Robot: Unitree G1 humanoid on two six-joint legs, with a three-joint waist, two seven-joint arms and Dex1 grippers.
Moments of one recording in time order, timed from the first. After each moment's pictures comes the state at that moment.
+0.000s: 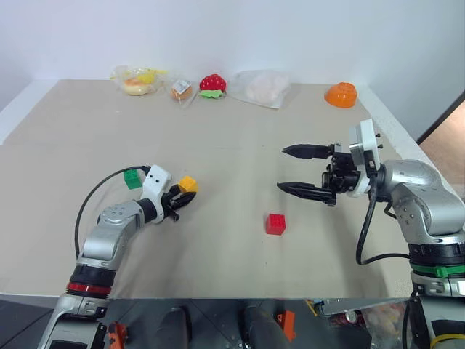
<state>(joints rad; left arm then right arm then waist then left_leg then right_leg) -0.41 0.41 -0.03 0.10 -0.27 0.43 -0.69 -0.55 -0.73 -0.08 -0.06 0.57 0.42 1.23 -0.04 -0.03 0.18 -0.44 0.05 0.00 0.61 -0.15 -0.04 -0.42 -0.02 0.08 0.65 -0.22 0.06</state>
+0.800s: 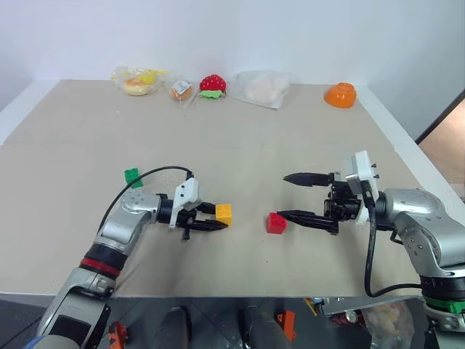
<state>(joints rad) -0.63 0.41 -0.25 0.36 -0.27 0.12 -1.33 -0.33 -0.78 -0.14 -0.25 0.62 0.48 1.16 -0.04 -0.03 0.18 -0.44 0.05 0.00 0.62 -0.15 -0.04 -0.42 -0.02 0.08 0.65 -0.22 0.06</state>
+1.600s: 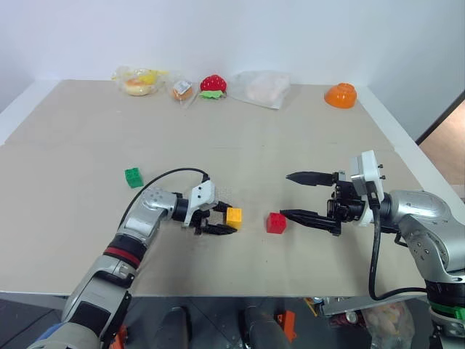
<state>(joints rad) -0.68 0.33 -0.28 0.52 -0.14 0.00 -1.31 -0.32 -0.78 -0.14 -0.28 0.64 0.48 1.13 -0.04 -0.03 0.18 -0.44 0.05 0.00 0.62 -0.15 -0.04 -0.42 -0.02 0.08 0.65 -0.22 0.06</state>
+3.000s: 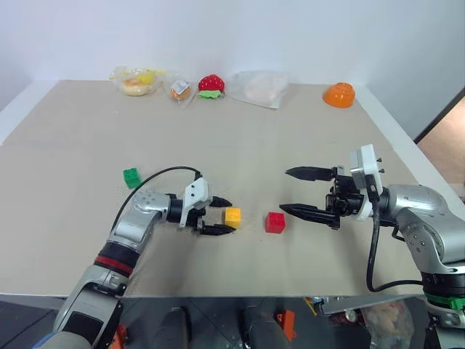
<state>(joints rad) -0.61 0.36 -0.24 0.37 -0.19 0.09 -1.27 -0.37 -0.78 -0.12 -0.22 0.64 0.46 1.15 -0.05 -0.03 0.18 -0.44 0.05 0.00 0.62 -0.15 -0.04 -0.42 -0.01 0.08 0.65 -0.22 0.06</state>
